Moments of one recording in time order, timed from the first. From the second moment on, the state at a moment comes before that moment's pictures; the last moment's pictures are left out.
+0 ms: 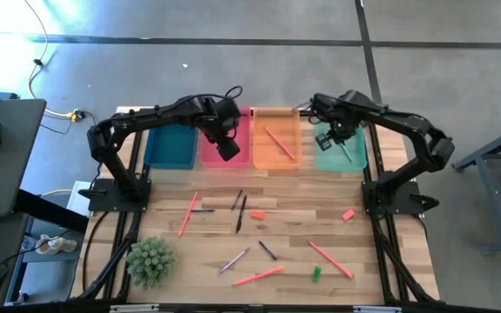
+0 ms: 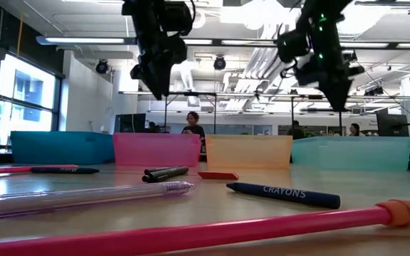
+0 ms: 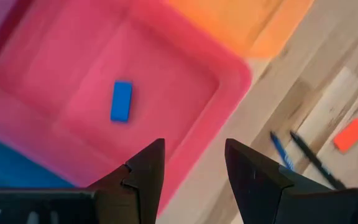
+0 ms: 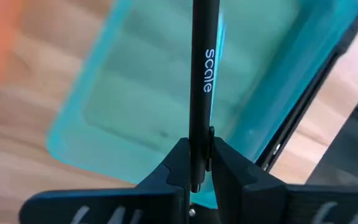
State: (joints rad) left arm 0.53 1.71 1.51 -1.09 0.02 -0.21; right arm -0.66 1.49 1.21 -1.36 0.24 0.43
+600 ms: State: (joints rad) left arm 0.36 1.71 1.51 -1.12 0.02 -0.39; right arm -0.71 1.49 0.88 -1.00 0.13 0.31
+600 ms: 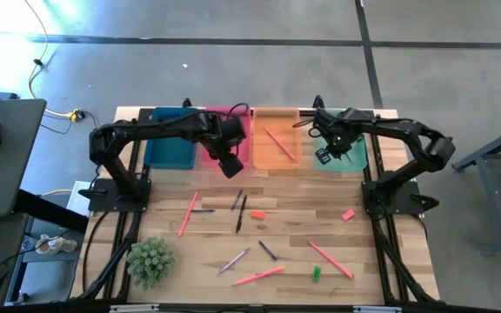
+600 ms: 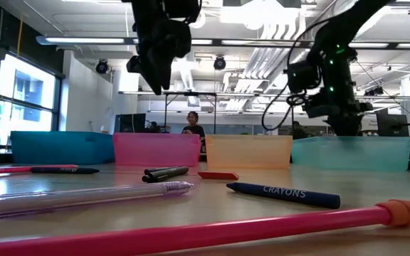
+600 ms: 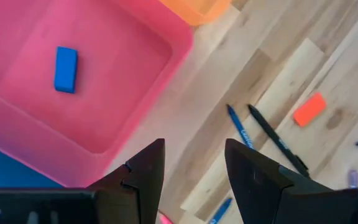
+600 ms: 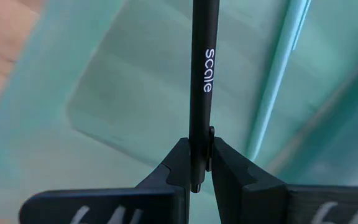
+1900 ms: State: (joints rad) left arm 0.05 1.72 1.17 -0.69 -0.09 -1.02; right arm -0.84 1.49 0.76 -0.73 0.10 0.13
